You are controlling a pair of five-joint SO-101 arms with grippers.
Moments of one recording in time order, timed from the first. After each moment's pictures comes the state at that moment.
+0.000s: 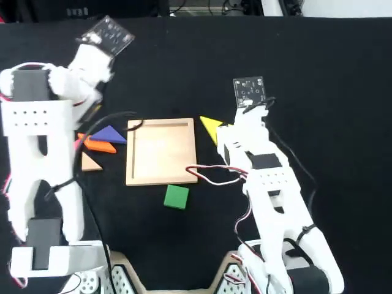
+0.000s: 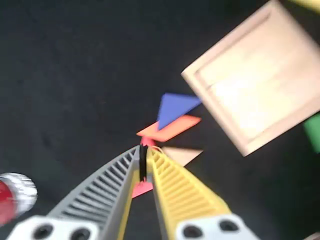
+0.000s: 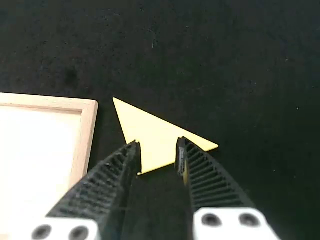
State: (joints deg) left arm -9.6 -6.0 -21.4 99.8 -46.6; right arm -7.1 -30.2 59.2 25.1 1.0
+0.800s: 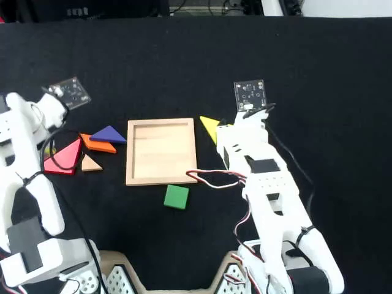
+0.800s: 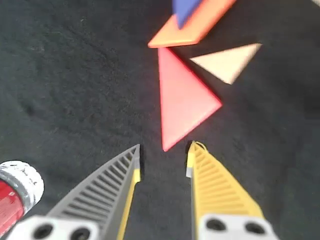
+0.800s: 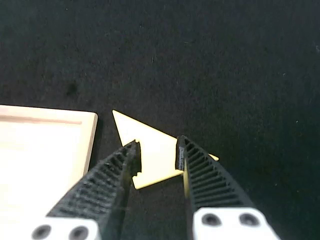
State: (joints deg) left arm -31.5 -5.5 13.3 73.7 -80.7; right arm -7.1 -30.2 63.3 16.2 1.0
